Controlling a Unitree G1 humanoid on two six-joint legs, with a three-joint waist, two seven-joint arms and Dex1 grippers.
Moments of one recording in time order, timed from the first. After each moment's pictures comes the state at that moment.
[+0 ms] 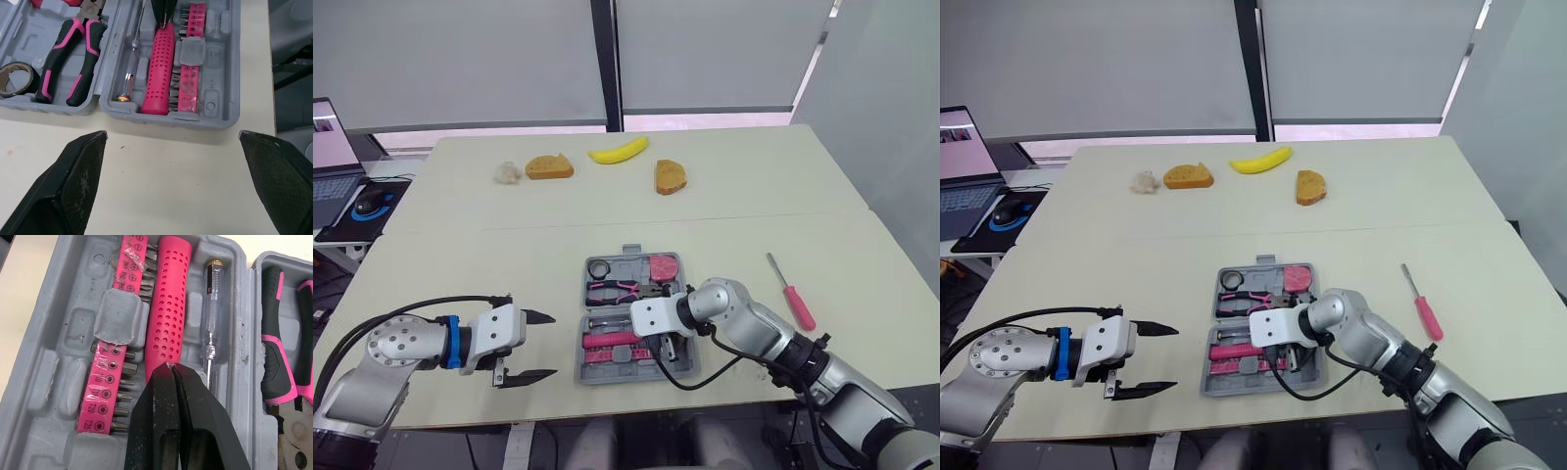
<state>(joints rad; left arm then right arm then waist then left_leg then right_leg) 0.09 0.95 0.04 -0.11 -0.25 -0.01 -1.23 -0.60 -0.39 0.72 0.04 -0.25 0.32 1.04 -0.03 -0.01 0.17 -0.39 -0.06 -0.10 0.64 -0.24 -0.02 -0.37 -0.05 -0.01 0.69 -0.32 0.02</state>
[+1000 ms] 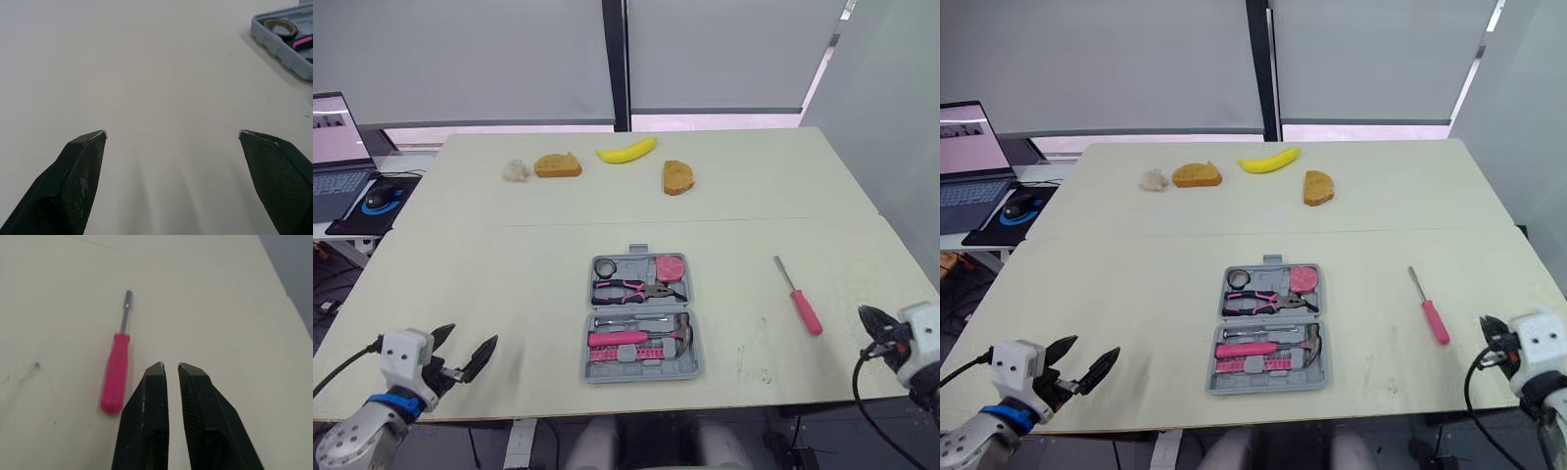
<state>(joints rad) 0.43 0.51 0.48 -0.01 -0.40 0.05 -0.72 0.39 -0.43 -0.60 -0.39 0.21 0.40 0.63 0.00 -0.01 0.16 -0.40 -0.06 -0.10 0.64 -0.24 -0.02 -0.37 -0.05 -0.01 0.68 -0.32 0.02</state>
